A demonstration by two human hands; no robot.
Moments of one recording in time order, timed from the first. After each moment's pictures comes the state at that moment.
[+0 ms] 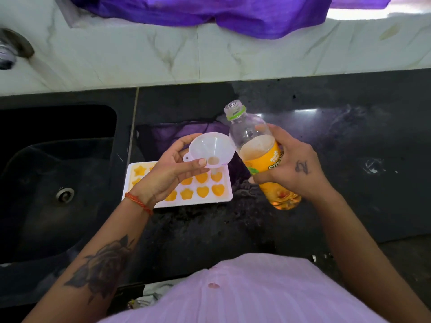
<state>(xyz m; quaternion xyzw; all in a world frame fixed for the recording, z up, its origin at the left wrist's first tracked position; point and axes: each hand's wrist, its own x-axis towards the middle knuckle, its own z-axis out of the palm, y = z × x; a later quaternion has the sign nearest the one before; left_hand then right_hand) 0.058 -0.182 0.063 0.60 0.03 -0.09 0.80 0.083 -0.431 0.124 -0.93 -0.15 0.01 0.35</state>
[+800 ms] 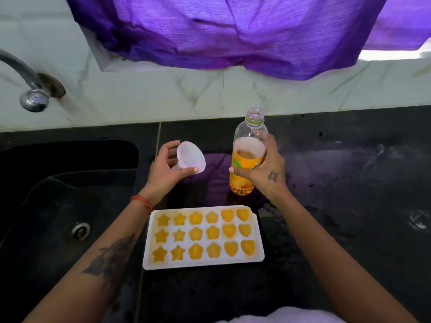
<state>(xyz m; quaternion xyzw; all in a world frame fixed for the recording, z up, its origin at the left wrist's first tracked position) 0.150 -0.085 0.057 0.79 0.13 0.10 0.60 0.193 -0.317 0.079 -0.82 -0.13 -0.10 0.55</state>
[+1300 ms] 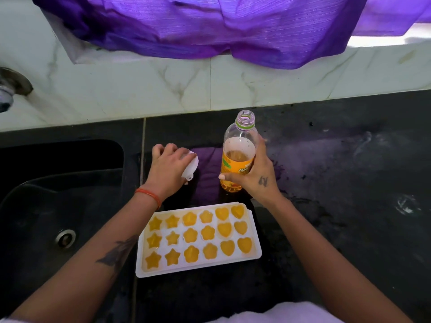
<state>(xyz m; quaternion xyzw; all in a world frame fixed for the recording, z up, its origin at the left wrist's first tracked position) 0.178 -0.090 0.037 0.99 -0.11 0.10 -0.06 0.187 -0.318 0.060 -0.84 -0.14 -0.05 0.53</state>
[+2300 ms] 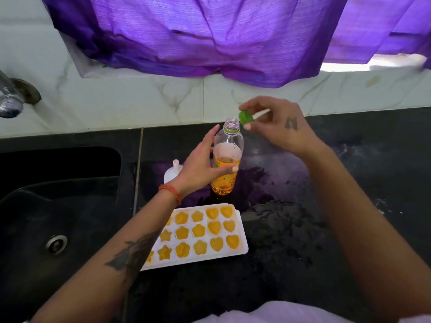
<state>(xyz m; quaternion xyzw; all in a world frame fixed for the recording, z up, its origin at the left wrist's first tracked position) 0.167 -0.175 0.098 0.85 -0.09 0.04 0.52 0.196 -0.354 0.208 -0.89 -0.22 -0.06 0.40</state>
